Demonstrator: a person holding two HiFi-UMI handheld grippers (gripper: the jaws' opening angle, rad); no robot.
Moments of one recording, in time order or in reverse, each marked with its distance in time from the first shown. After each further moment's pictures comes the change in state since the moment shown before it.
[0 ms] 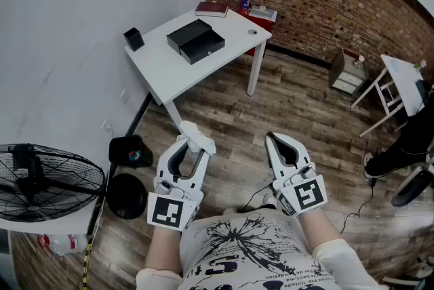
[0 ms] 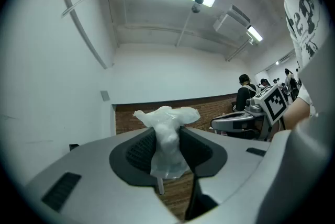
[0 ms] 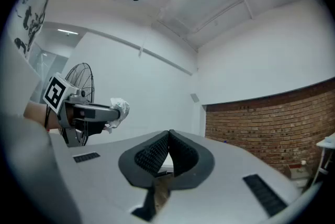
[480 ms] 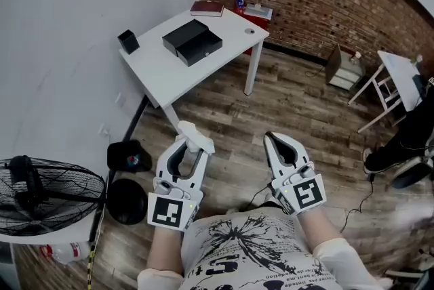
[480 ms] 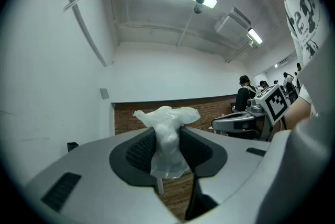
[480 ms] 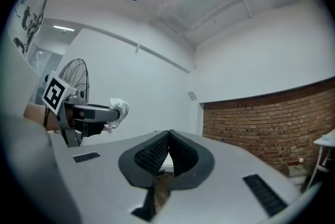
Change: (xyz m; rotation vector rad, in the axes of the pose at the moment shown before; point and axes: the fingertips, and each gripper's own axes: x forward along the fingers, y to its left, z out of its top) left arm 0.011 0.033 -0.007 -0.040 -0.050 -0.002; right arm 0.031 0.006 -0.010 0.007 0.008 -0.029
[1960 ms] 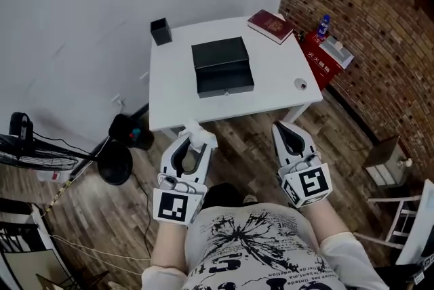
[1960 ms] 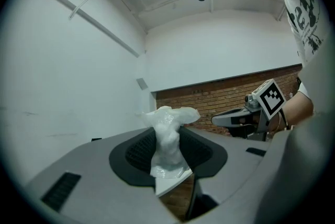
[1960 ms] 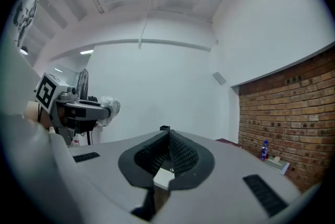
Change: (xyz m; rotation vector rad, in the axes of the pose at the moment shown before) left arm 0.434 0.128 -0.068 0.005 0.090 0.608; right arm 0.394 -0.369 -0.074 0.021 0.058 0.534
